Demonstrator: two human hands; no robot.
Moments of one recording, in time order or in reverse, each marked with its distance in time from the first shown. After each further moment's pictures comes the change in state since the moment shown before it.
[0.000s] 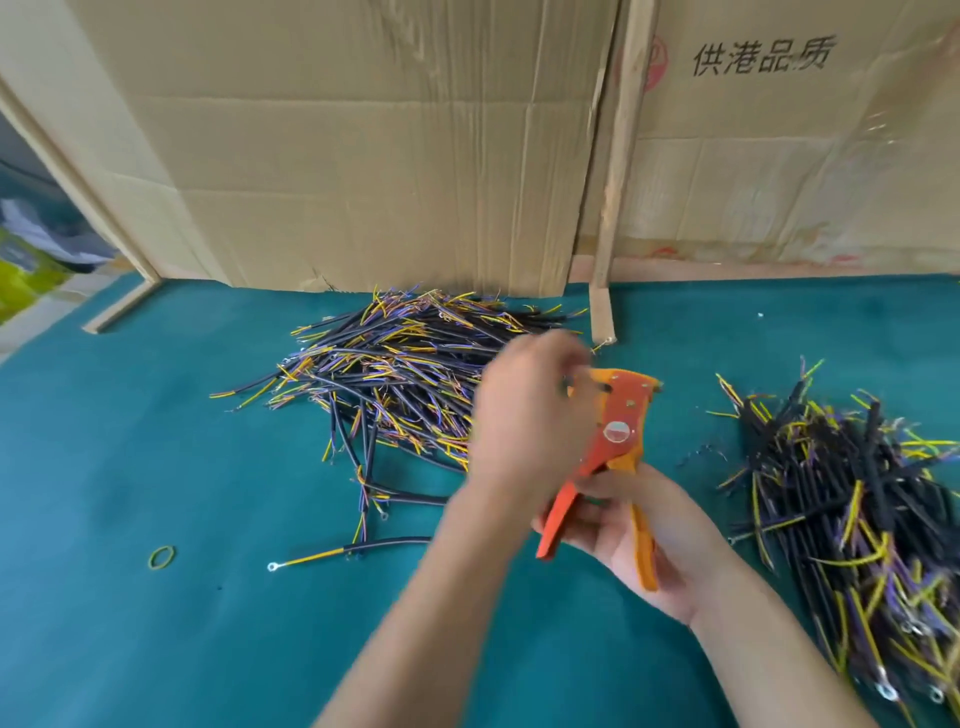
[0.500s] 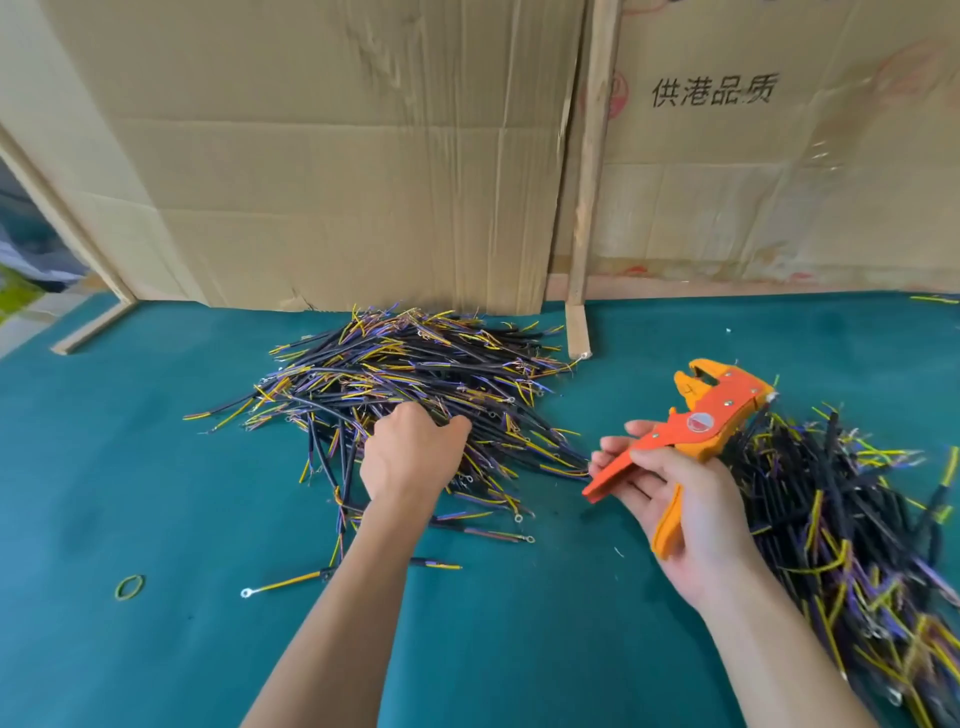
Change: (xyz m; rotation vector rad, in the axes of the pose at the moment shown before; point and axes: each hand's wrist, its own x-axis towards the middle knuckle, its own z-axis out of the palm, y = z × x) left_hand 0.012 -0.081 -0.010 0.321 -0.135 -0.683; right_hand -0.003 -0.032 -0.024 -0.031 0.389 -0.389
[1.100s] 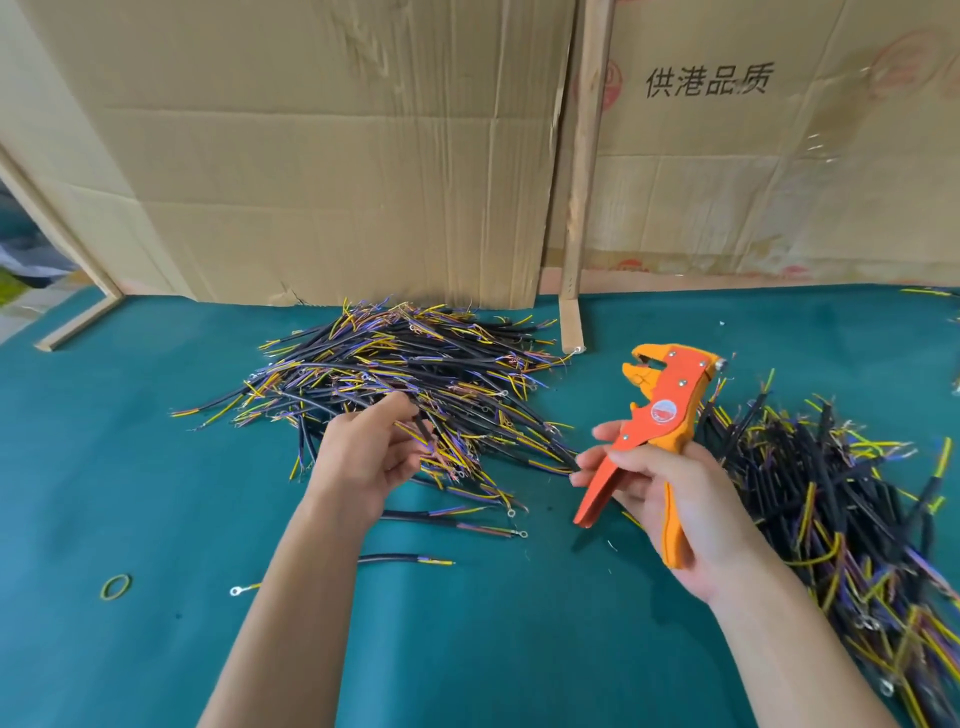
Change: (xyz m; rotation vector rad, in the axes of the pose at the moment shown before) left_hand -0.005 -0.020 -0.033 -1.066 -0.295 -0.234; right_hand -0.005 -0.013 0.000 -0.275 -0.165 0.073
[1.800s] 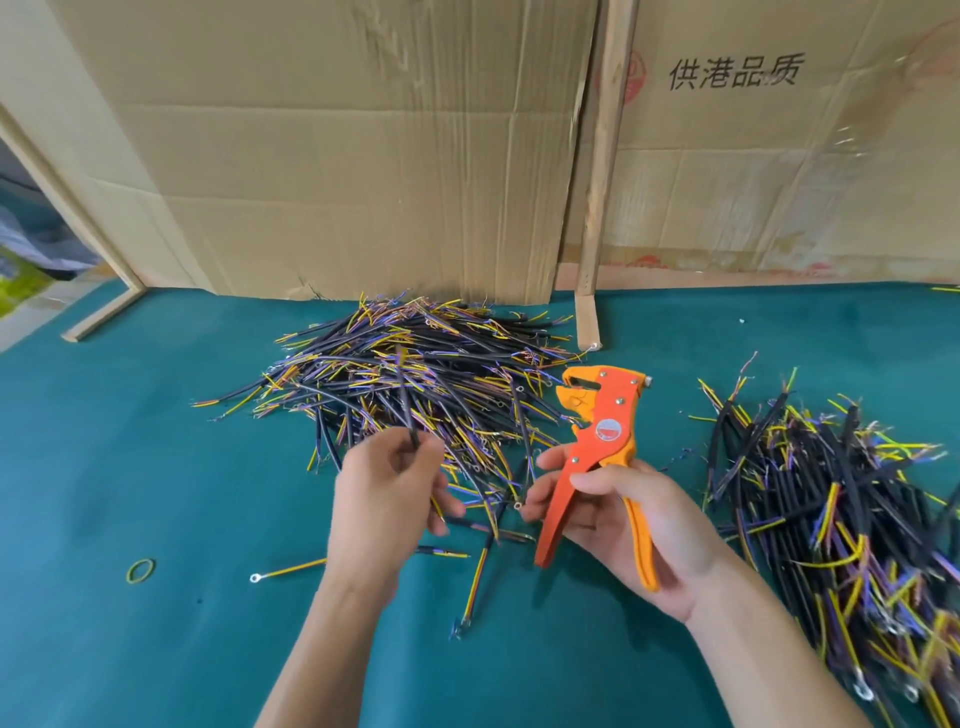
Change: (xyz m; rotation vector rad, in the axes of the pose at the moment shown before) left_hand -0.046 -0.034 -0.012 0.355 0.046 0.401; right_hand -0.008 0.016 0.031 0.183 -0.348 0.224
